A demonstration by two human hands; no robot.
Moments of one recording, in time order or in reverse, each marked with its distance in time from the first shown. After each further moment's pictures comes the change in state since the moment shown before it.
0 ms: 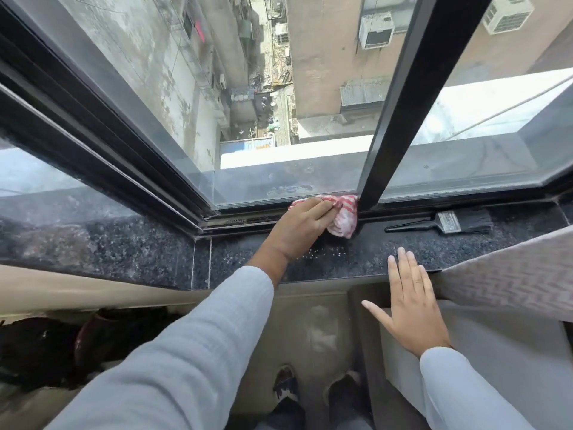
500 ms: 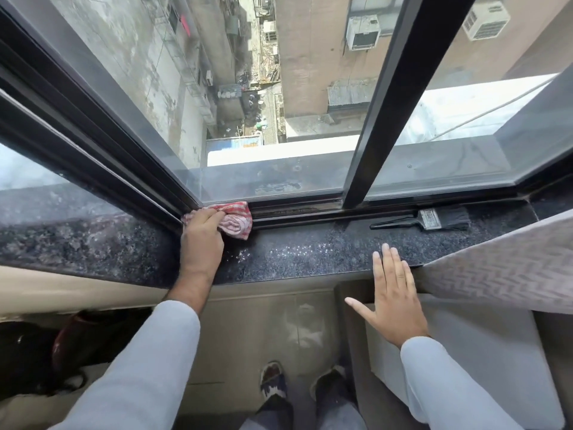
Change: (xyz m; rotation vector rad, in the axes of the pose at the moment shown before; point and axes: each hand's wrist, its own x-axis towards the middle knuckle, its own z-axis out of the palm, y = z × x) left_hand -0.117 -0.050 -0.042 -0.096 0.122 -0.867; right_hand 0.000 -0.002 -0.003 0.000 -0.036 0.020
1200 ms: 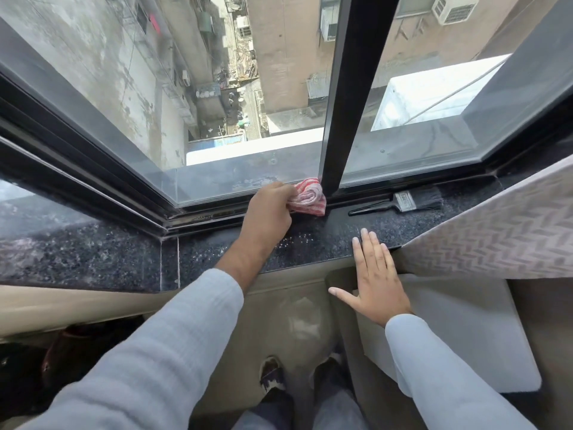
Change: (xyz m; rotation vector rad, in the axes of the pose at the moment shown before) left_hand 0.029 0.163 0.013 -0.195 -0.293 0.256; right_hand -0.003 0.000 -0.011 0.026 -0.050 -0.005
